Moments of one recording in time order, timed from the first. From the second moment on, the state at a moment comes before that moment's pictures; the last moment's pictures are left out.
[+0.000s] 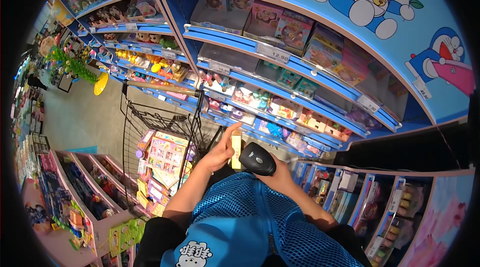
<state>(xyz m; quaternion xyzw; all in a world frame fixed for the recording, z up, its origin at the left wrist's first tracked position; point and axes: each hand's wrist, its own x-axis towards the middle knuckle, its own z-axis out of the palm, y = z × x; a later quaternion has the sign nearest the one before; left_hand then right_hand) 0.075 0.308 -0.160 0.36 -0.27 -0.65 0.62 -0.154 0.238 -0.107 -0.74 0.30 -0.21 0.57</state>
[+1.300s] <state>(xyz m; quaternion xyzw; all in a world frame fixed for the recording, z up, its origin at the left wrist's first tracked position) 0.122 0.171 0.000 0.50 -0.48 -0.44 0.57 -0.225 0.223 -0.133 -0.69 0.37 -0.26 0.56</state>
